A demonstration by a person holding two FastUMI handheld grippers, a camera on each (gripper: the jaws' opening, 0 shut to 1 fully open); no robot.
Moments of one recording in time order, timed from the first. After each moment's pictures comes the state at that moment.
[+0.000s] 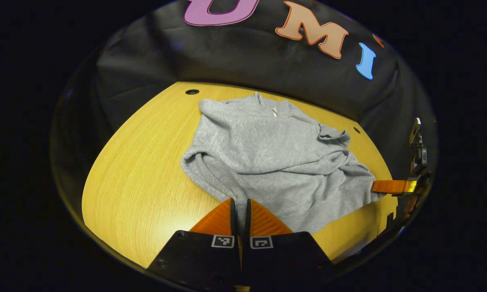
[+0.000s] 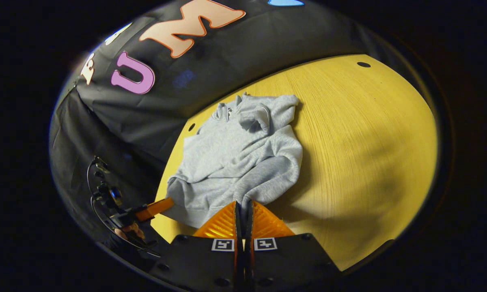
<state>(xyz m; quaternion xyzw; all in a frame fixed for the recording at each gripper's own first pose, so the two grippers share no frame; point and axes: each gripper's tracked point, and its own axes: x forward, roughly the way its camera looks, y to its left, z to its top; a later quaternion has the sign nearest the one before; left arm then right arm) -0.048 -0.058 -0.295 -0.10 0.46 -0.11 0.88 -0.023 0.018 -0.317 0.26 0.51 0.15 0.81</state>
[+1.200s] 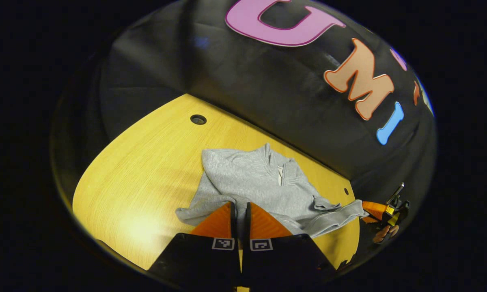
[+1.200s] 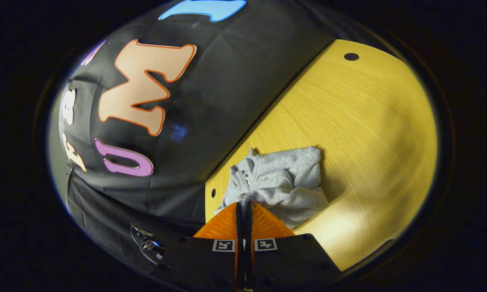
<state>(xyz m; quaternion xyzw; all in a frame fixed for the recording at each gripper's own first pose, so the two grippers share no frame) 0.108 -0.024 -0.272 -0.26 0.43 -0.07 0.86 0.145 0.015 -0.277 0.47 0.44 0.05 0.76</state>
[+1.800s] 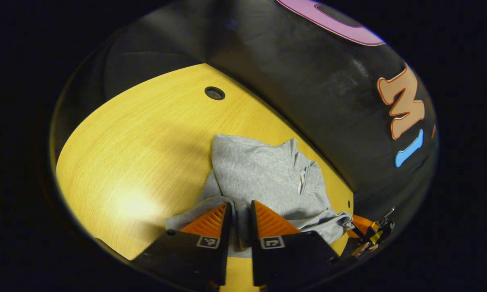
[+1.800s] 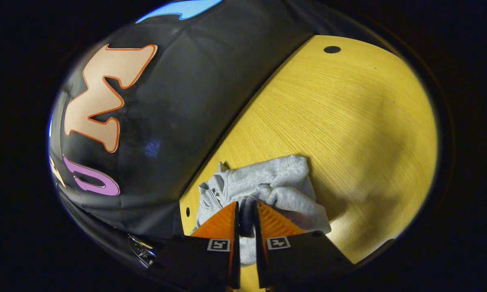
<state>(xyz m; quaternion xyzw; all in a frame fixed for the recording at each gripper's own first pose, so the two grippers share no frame) 0.147 -0.020 -0.341 -0.32 0.48 -0.04 0.82 0.184 0.012 -0.345 0.44 0.44 -0.05 0.78</state>
